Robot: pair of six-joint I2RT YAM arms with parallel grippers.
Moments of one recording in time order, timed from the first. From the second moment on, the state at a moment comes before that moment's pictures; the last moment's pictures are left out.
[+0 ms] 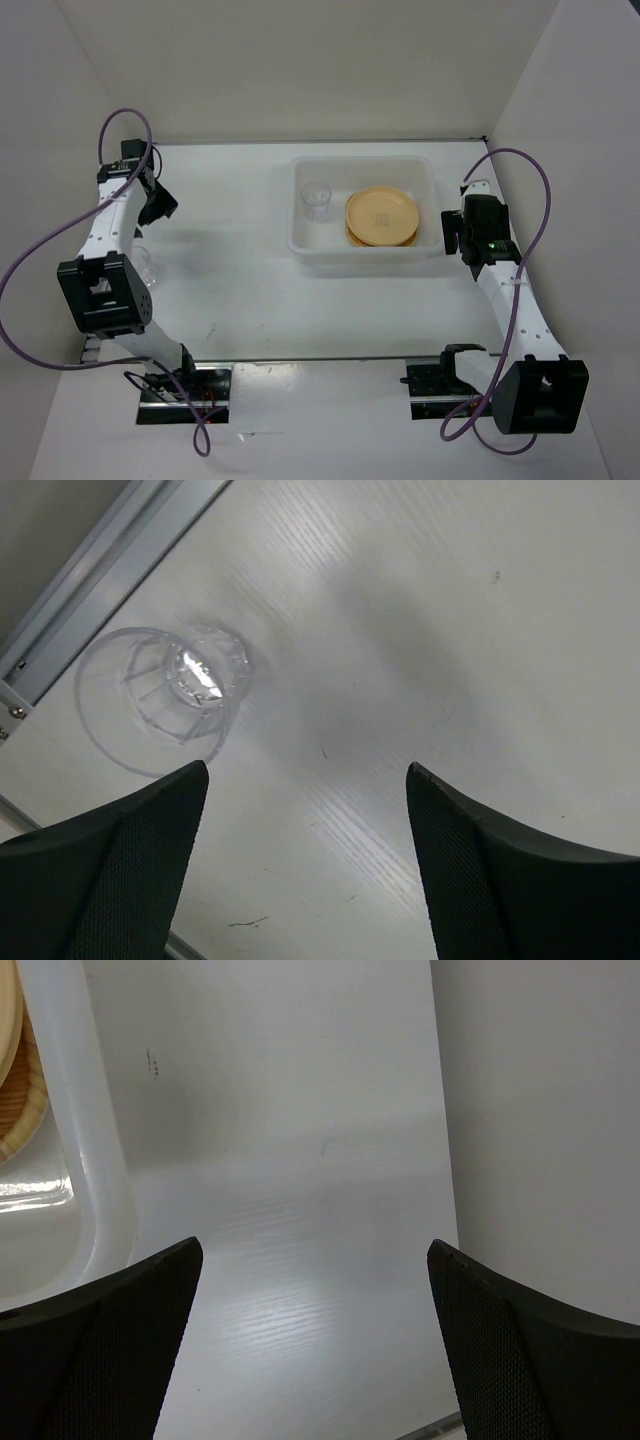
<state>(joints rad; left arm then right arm) 0.20 1.65 1.48 -1.00 -0.36 -0.61 -0.02 1.05 0.82 -0.49 0.37 -0.19</state>
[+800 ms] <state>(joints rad) 0.30 1.67 1.29 -0.99 -0.36 -0.62 -0.02 1.05 0.82 -0.49 0.37 -0.19</state>
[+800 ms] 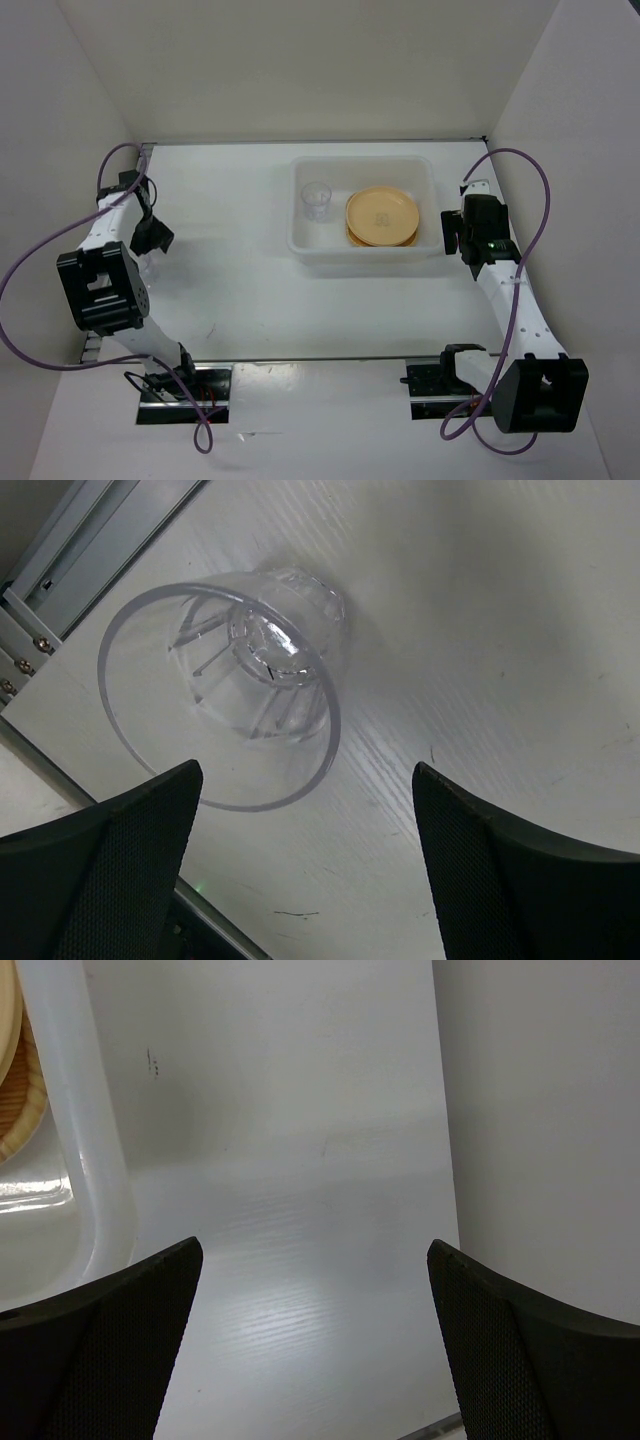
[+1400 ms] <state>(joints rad) 0.32 1.65 1.31 -0.94 -0.26 -0.61 -0.02 1.06 0.82 -0.48 0.37 -0.19</state>
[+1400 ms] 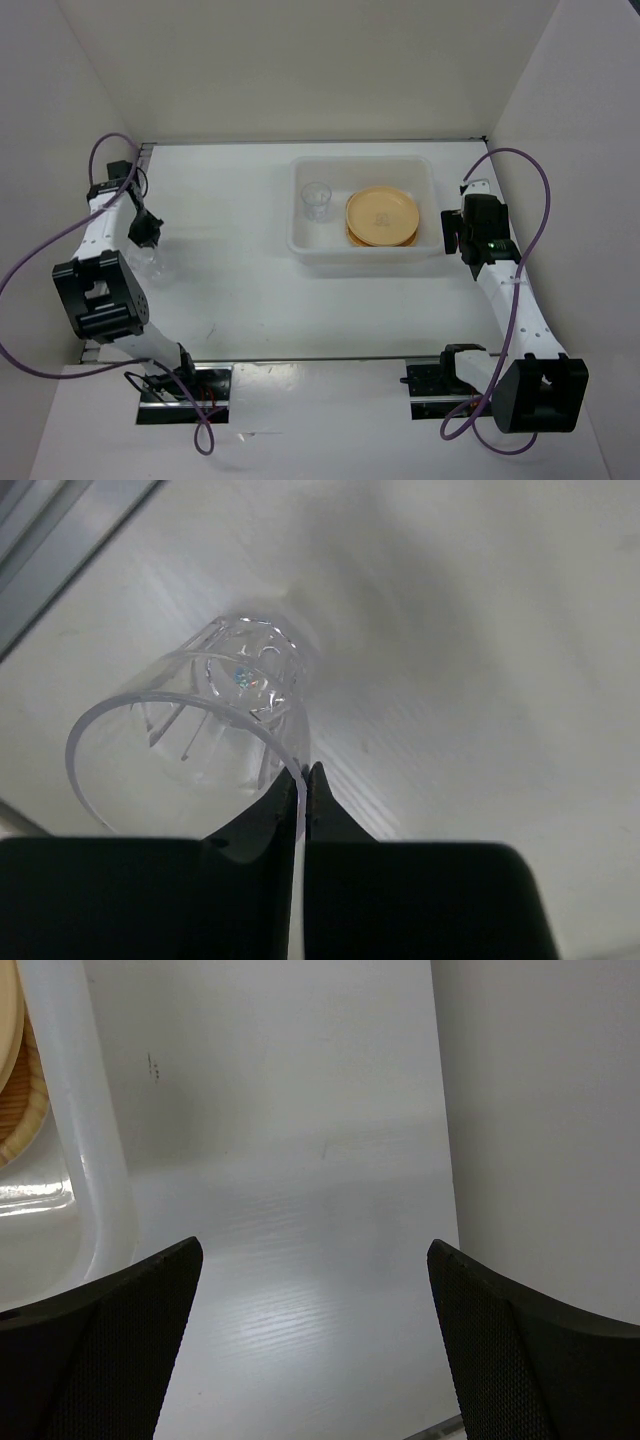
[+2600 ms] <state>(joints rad) -0.57 2.03 2.06 -1.00 0.12 -0.26 -0.02 1.06 0.80 -0.47 0.37 -0.19</state>
